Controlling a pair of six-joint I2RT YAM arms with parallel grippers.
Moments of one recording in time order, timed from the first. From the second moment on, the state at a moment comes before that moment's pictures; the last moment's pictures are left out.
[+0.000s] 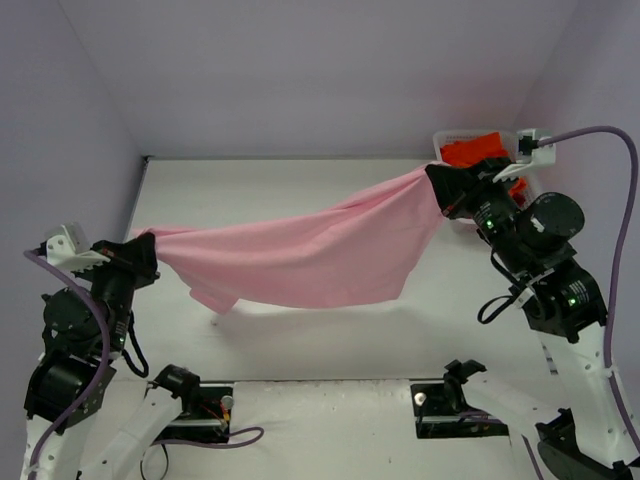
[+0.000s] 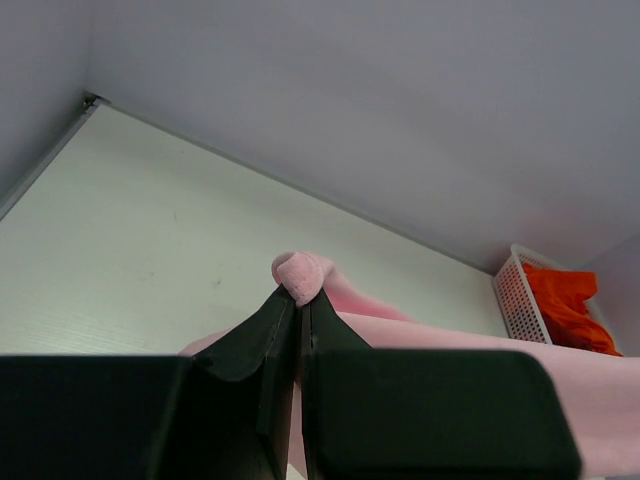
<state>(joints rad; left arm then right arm) -0.36 0.49 1.12 -0.62 -0.42 -0.48 0.46 0.91 1.44 -0.43 0.04 0.39</state>
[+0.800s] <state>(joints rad) -0.36 0.36 0.95 -0.67 -0.40 -0.58 0.46 0.85 1.37 -0.48 -0.07 0.39</state>
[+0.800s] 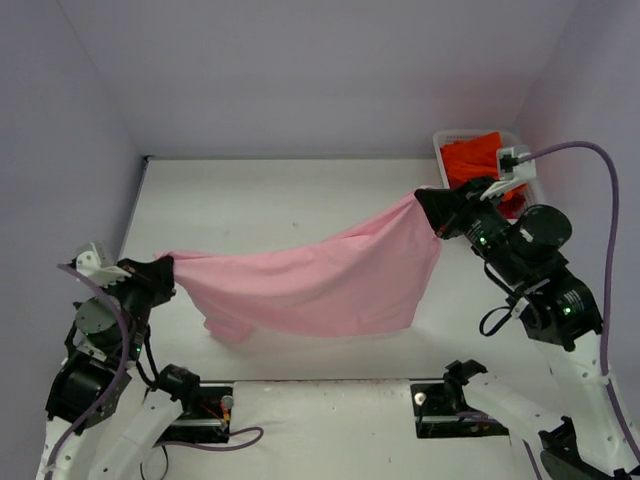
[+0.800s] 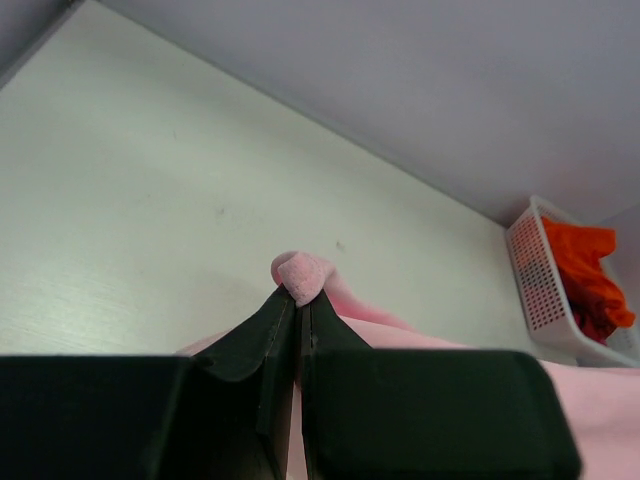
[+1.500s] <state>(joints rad) -0.36 0.47 0.74 -0.58 -0.34 -0.65 0.46 1.01 0.99 -0.48 0.02 0.42</state>
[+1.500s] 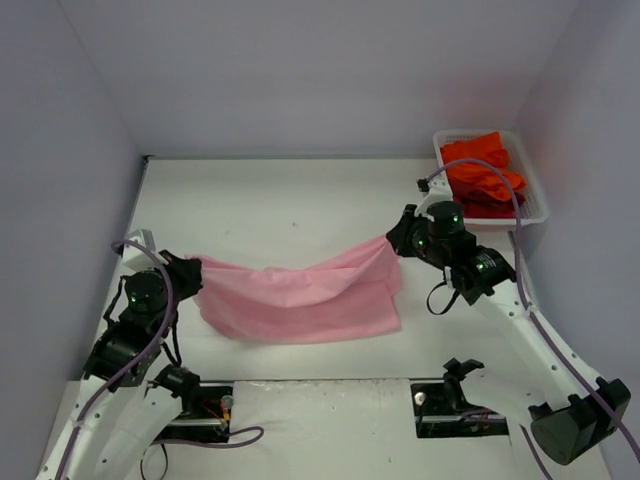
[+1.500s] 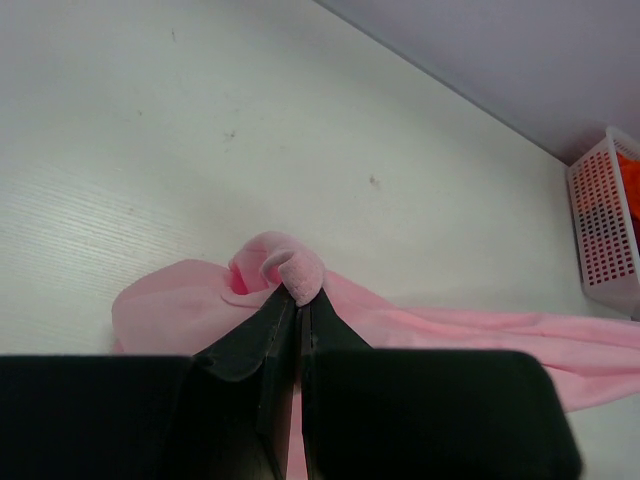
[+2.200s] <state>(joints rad) -0.36 0.68 0.69 -0.42 -0.32 -0.65 0.46 1.32 0.95 -0.29 0.02 0.44</state>
